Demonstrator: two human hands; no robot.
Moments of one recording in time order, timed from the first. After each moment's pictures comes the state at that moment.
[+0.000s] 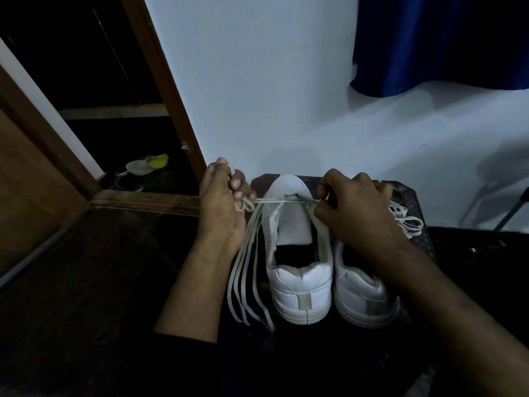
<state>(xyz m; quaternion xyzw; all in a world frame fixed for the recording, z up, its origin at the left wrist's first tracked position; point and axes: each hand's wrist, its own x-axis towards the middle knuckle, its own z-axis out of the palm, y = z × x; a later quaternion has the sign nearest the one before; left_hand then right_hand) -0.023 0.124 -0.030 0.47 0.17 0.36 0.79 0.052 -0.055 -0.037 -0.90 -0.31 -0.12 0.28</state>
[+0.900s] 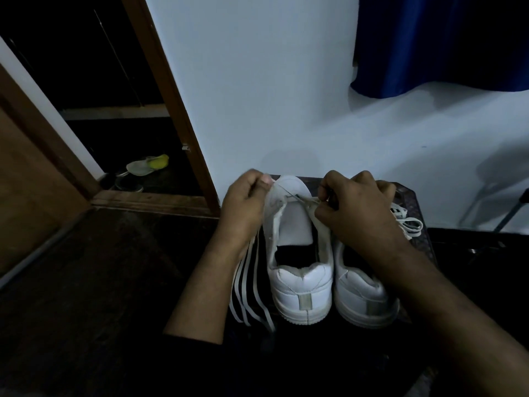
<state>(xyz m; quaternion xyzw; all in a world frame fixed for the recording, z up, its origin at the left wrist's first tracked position) -0.023 0.121 -0.052 0.79 0.14 0.30 0.52 0.052 -0.056 -0.041 -0.89 -0.32 -0.17 0.26</state>
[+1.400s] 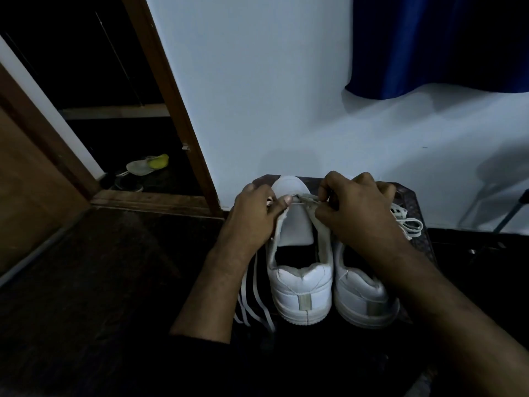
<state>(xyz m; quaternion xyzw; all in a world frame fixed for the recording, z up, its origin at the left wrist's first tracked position) -0.022 0.122 -0.059 0.93 0.16 0.19 0.27 0.054 -0.055 -0.041 -0.89 -0.32 -0.17 0.27</state>
